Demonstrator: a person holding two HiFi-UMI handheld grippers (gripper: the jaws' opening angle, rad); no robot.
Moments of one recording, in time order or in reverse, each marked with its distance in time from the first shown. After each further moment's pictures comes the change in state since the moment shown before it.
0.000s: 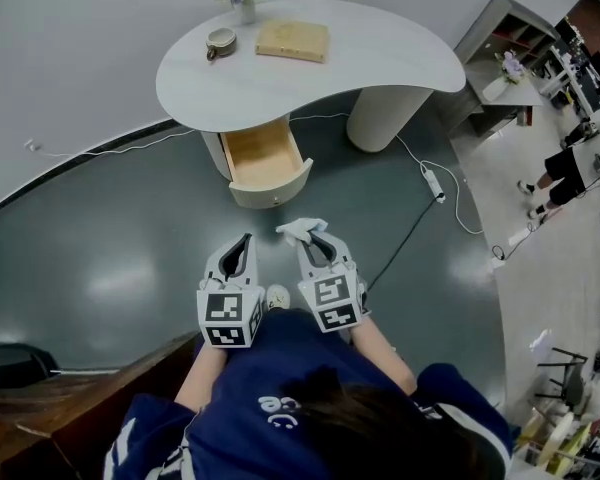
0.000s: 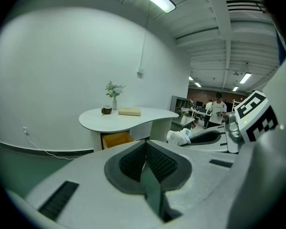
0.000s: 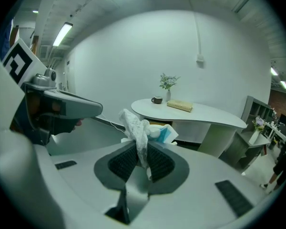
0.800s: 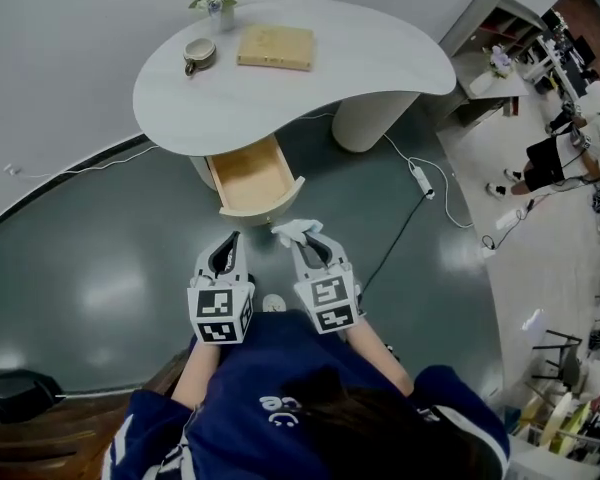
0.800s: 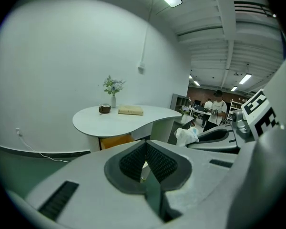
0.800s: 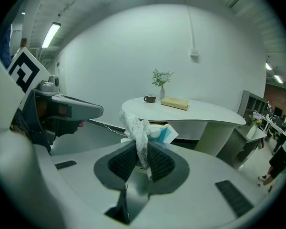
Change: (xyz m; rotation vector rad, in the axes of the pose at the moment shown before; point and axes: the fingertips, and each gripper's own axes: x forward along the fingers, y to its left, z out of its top) left arm 0.073 0.053 0.024 -0.003 0.042 -0.040; right arm 0.058 -0.033 0.031 0.070 0.033 -0.052
